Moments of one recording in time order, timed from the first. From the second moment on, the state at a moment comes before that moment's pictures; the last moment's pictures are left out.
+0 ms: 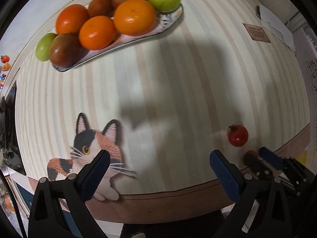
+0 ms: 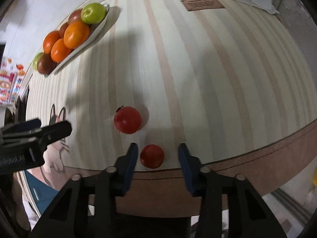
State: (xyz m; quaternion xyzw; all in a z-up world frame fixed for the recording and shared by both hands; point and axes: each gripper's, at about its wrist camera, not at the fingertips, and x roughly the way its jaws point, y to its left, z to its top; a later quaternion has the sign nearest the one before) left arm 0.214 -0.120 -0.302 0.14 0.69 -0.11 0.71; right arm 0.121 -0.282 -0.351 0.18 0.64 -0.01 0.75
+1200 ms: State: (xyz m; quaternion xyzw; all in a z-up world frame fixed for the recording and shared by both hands) left arm 0.230 -0.179 -0.301 0.04 0.67 -0.21 0.71; right arm 0.127 -0.336 -0.315 0.20 0.57 -0.03 0.80
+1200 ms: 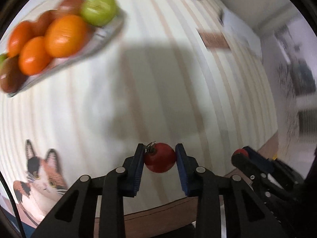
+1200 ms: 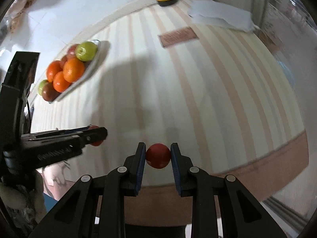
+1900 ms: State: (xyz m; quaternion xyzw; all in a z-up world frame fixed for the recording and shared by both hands) left arm 0.353 -0.049 -0.290 -0.16 0.65 -0.11 0.73; right arm 0.304 -0.254 -0.314 0.28 0.48 0.14 0.82
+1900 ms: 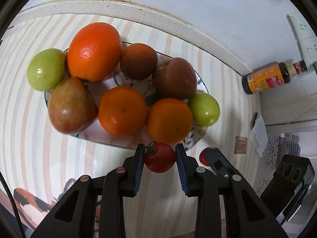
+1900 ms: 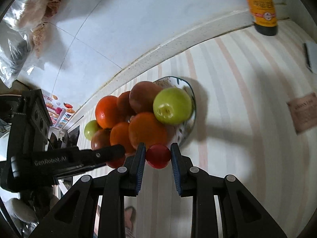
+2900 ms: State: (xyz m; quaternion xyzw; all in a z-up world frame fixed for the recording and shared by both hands) left arm 0.333 -0.033 -0.246 -0.01 0.58 0.00 0.81; right arm 0.293 -0.256 -0.281 0.12 0.53 0.00 0.84
